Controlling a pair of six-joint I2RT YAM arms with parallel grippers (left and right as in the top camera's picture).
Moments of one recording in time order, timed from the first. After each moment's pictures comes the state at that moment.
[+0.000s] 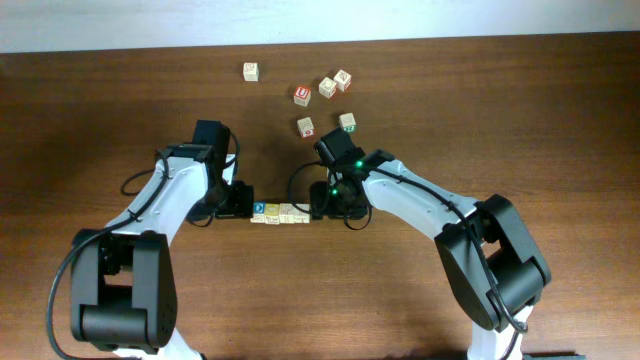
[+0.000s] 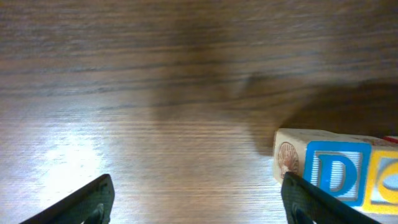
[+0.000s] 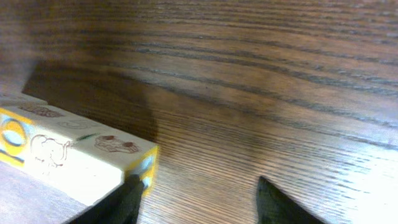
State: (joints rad) left arm -0.13 1.83 1.19 -0.89 0.00 -0.13; right arm 0.58 1.98 1.31 -0.64 -0.26 0.54
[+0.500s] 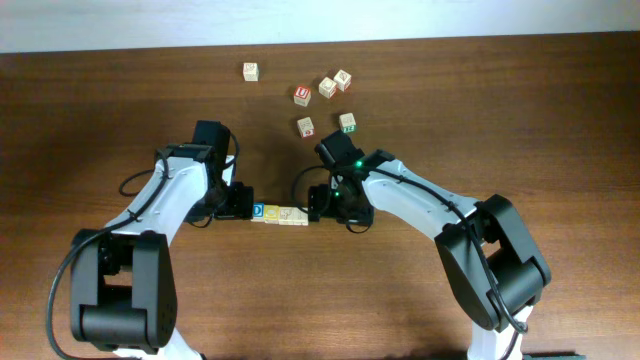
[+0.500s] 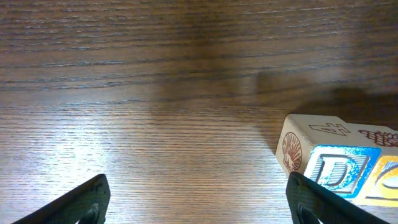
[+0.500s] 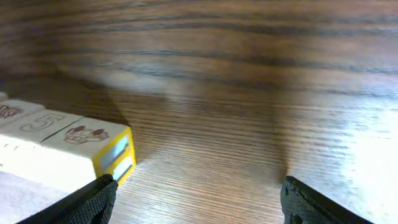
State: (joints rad) left arm -0.13 1.83 1.19 -0.90 -0.02 -0.13; right arm 0.57 1.98 1.31 -0.71 -0.24 0.65
